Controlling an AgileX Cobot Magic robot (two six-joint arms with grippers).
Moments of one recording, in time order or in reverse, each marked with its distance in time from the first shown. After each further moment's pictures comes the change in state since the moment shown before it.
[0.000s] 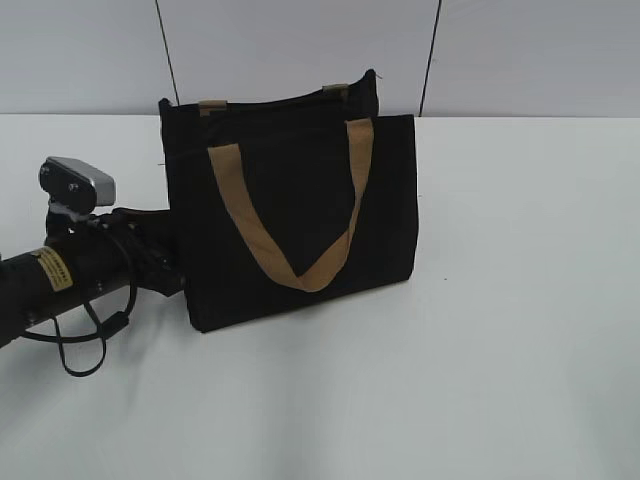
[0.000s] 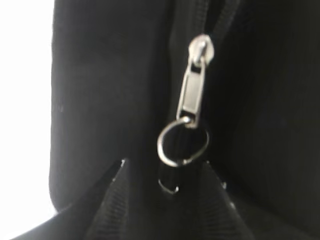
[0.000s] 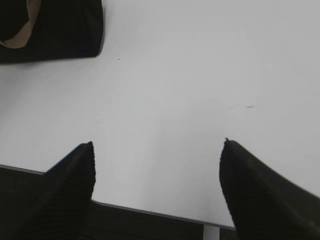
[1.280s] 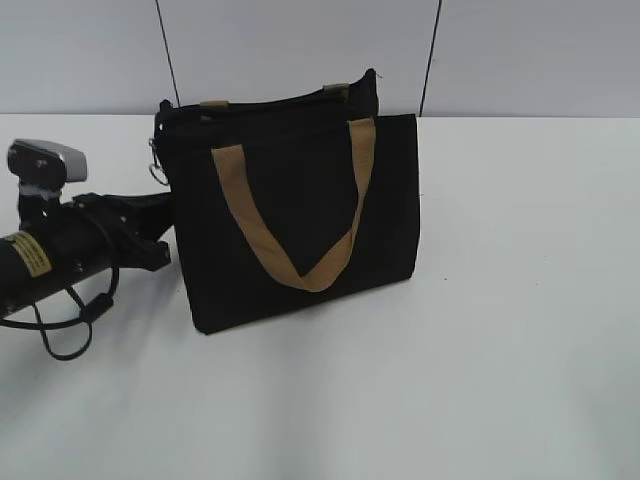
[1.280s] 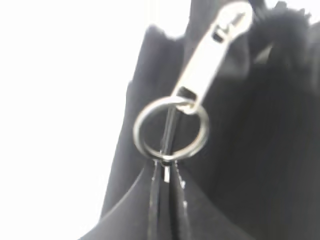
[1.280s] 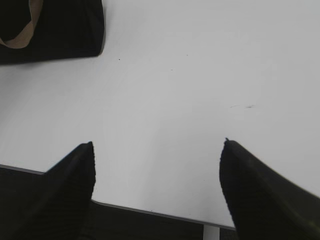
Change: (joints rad) left arm 0.006 -0.078 0.028 -0.042 0.016 -0.082; right arm 0.000 0.000 0.000 0.000 0.000 0.000
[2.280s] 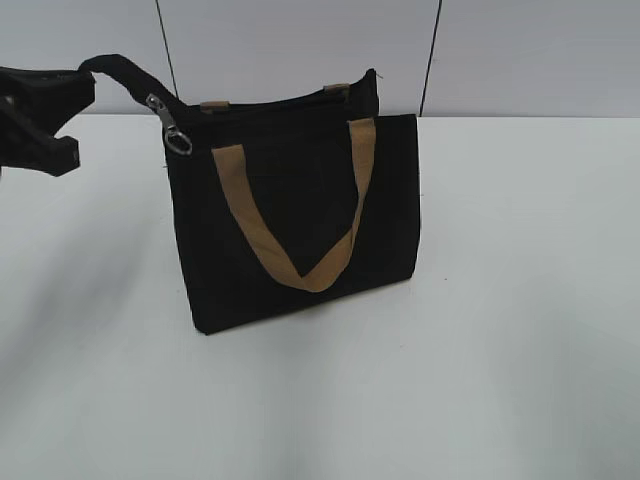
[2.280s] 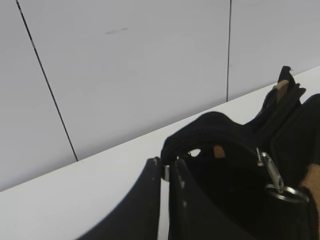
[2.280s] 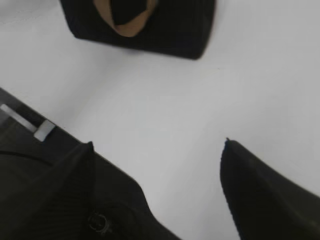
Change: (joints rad) left arm 0.004 -0.675 -0.010 0.036 0.613 -0.013; right arm 0.003 0.407 -0.053 0.418 -0.121 -0.500
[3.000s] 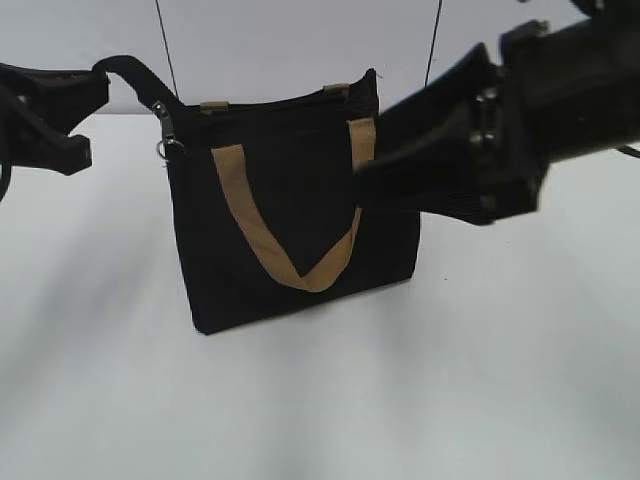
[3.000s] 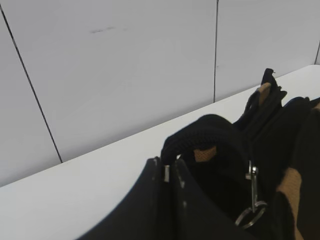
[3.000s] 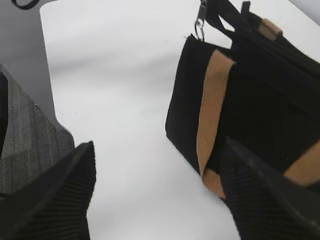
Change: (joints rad) left arm -0.037 0.000 -0.008 0.000 0.011 -0.029; right arm 0.305 0.889 -0.376 0.557 -0.199 -0.767
